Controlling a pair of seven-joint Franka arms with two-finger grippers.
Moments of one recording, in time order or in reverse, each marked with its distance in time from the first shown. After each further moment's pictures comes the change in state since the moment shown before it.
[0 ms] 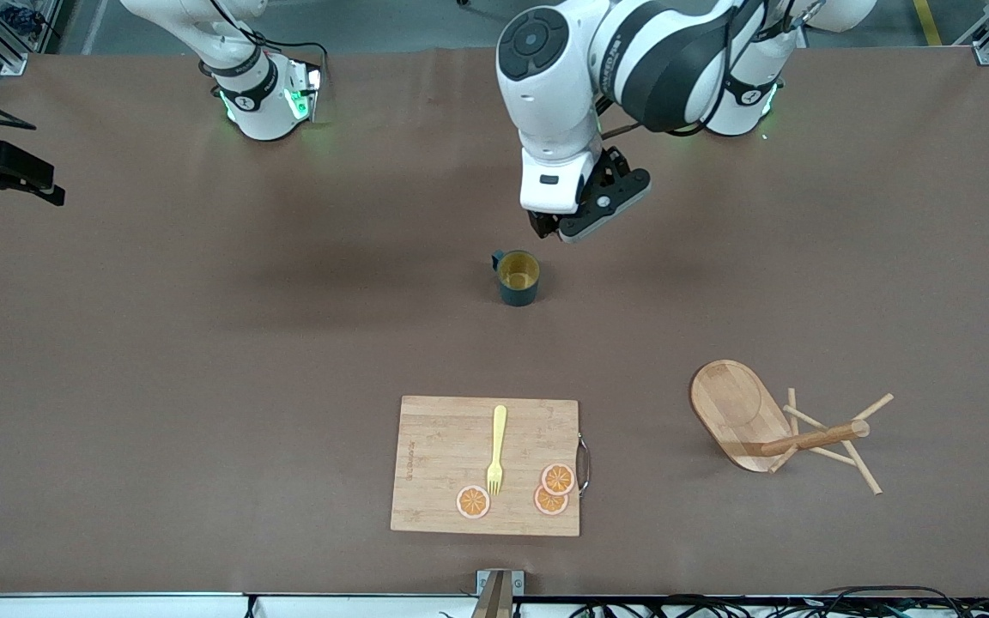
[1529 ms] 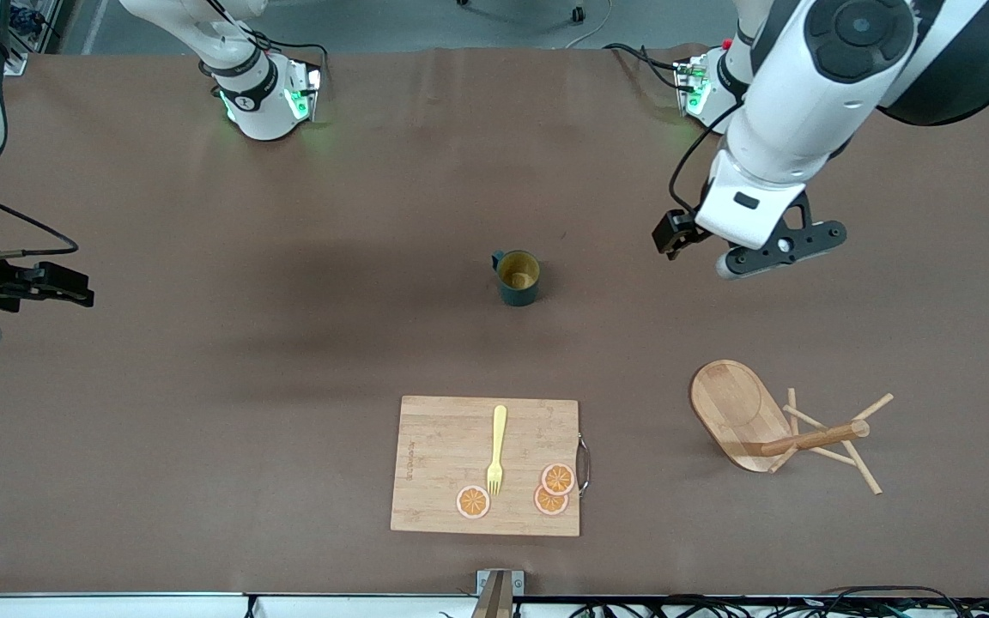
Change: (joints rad) left arm 0.343 -0.140 0.010 0.042 -0.184 -0.008 0.654; right arm 0.023 0.278 -0.009 0.126 -0.028 0.153 -0.001
